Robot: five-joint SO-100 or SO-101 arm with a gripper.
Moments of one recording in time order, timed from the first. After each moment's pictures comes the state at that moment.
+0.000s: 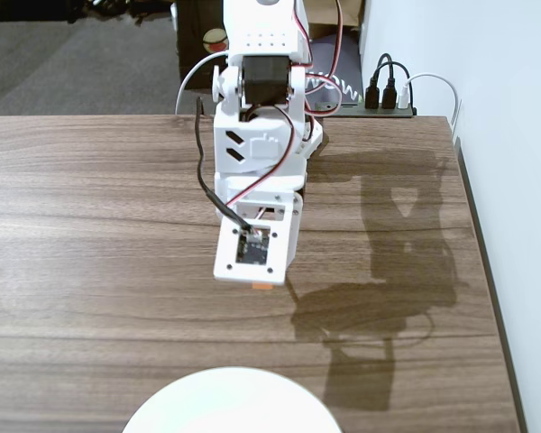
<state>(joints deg) 1.7 98.0 98.5 70.6 -84.7</state>
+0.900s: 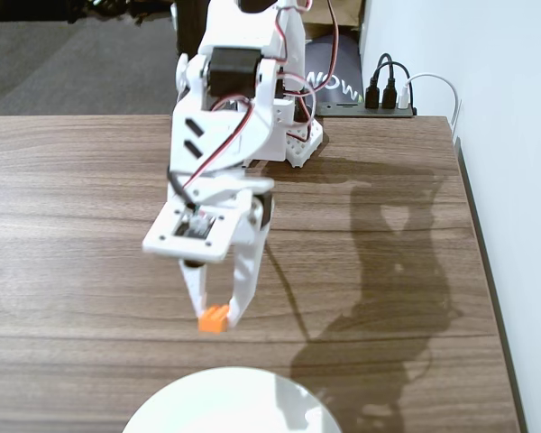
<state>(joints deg) 6.5 84.1 74.1 57.7 -84.3</state>
